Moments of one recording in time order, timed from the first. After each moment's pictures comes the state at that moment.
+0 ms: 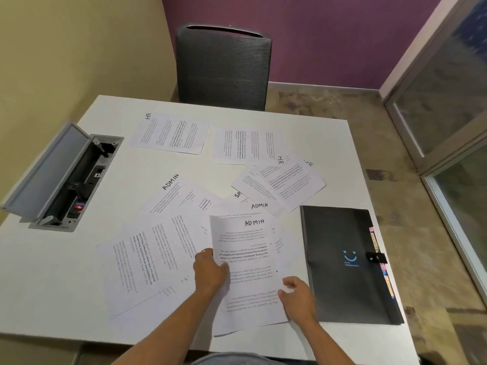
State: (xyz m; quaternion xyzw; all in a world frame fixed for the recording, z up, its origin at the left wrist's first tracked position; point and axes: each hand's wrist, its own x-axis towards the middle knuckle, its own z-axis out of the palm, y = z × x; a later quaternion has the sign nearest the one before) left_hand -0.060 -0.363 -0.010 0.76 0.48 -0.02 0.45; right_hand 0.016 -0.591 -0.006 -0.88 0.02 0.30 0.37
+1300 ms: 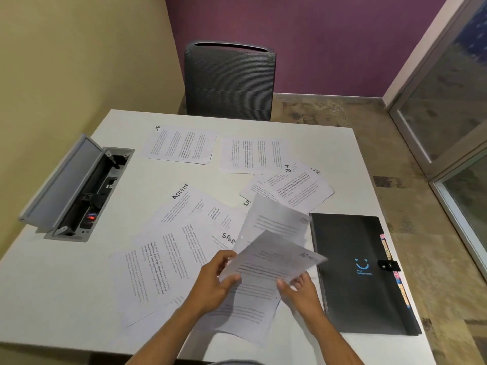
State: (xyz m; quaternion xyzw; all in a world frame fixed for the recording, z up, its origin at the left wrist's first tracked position) left_hand -0.096 -0.346 0.073 0.77 0.20 0.04 0.61; right_hand 0.020 -0.566 0.021 -0.72 0.04 0.37 0.58
